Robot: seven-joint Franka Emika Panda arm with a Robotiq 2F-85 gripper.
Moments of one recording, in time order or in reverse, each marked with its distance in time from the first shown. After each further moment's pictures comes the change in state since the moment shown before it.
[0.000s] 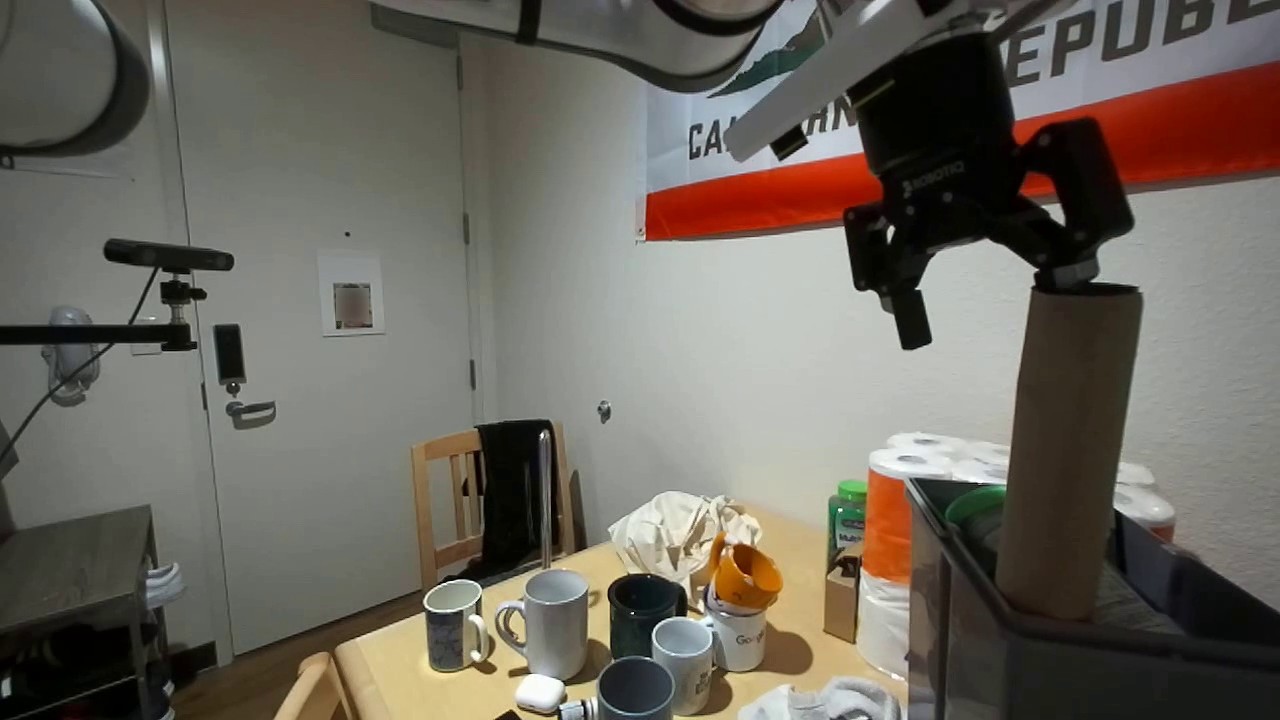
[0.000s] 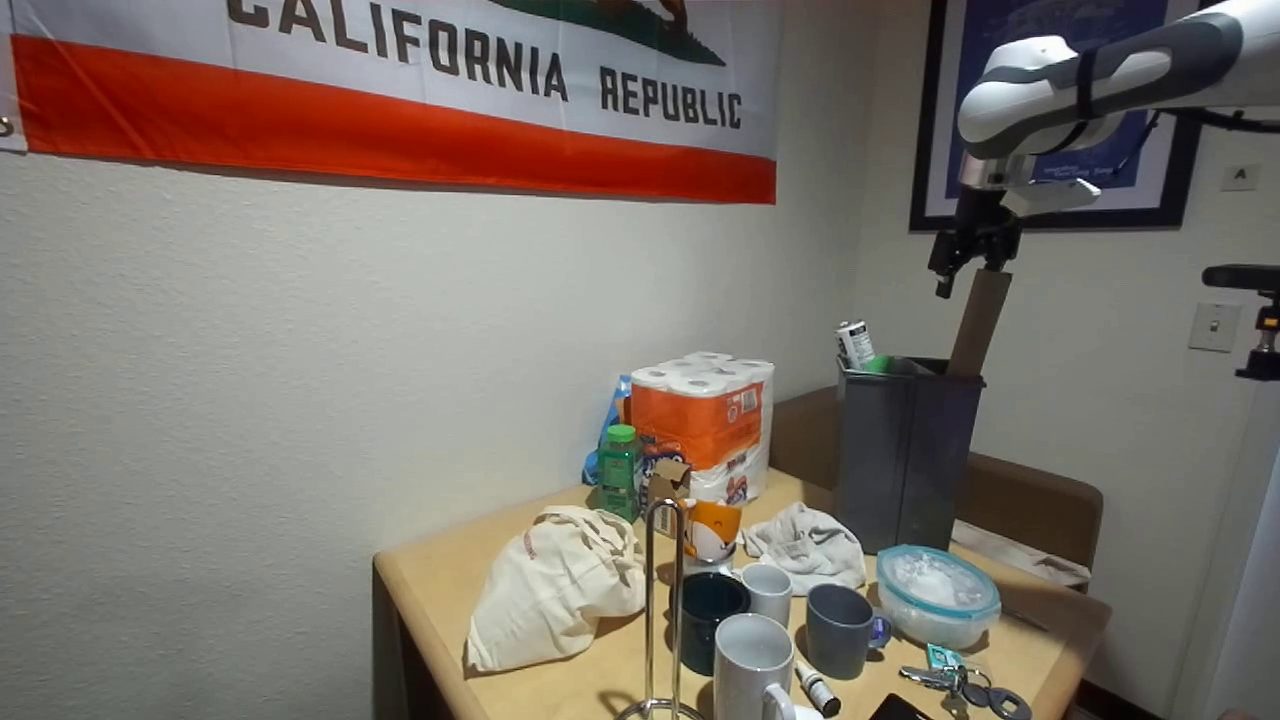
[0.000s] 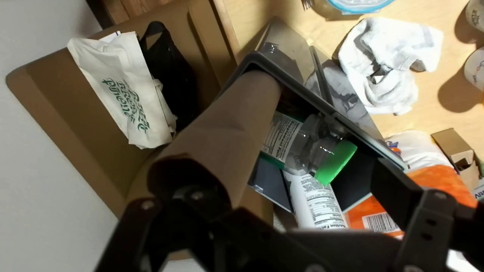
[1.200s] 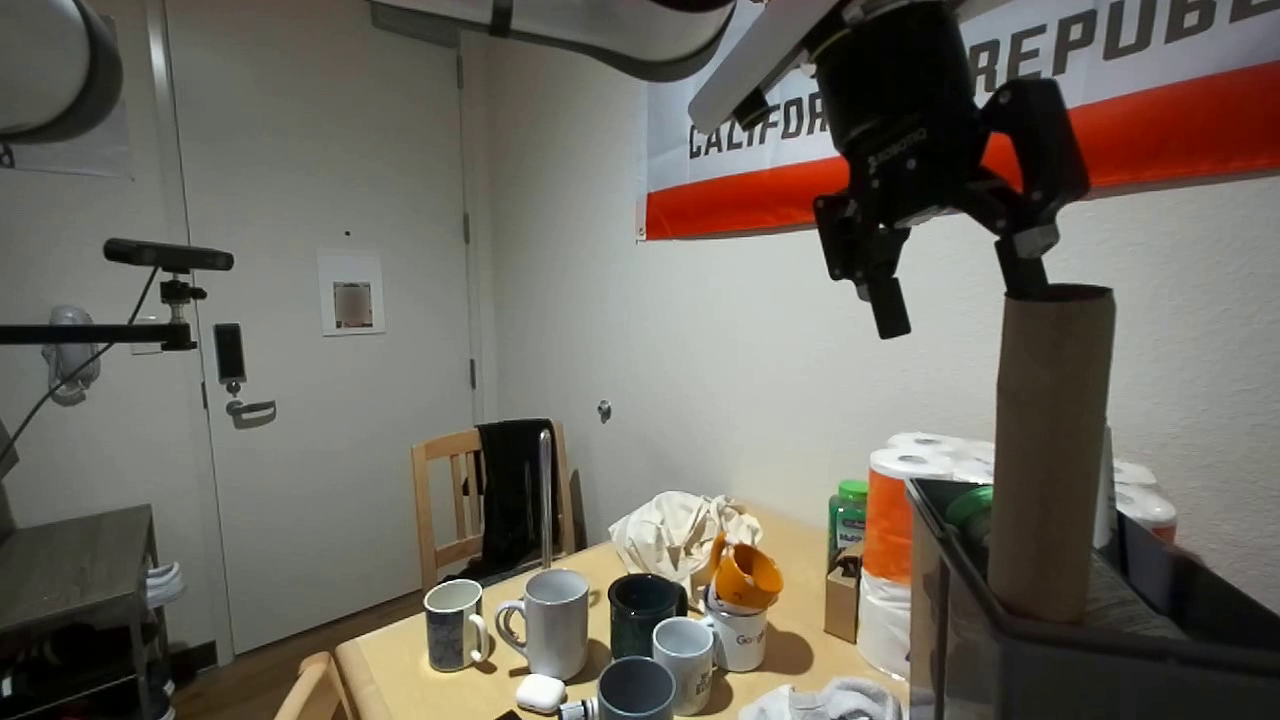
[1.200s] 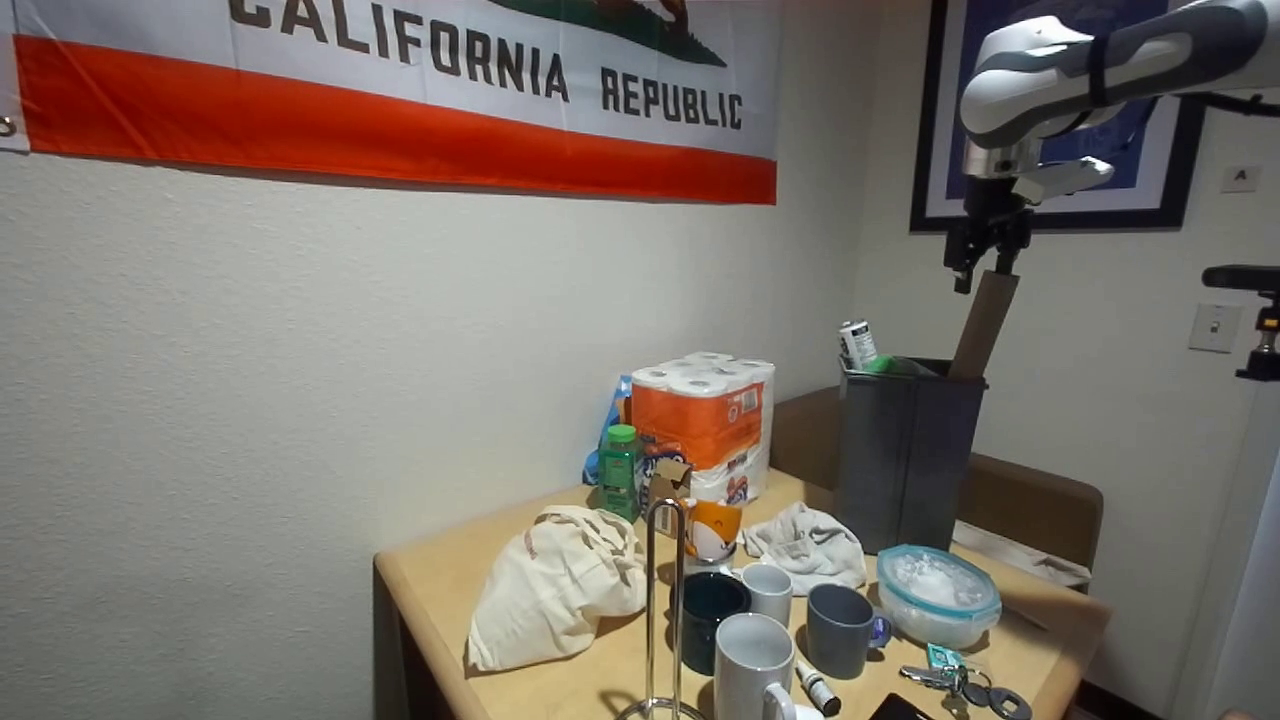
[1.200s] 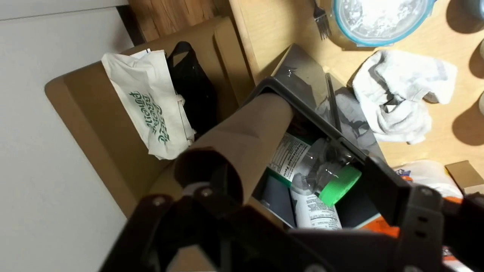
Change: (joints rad) arm 0.053 -0.043 -0.023 -0.015 -0.103 -0.078 0.008
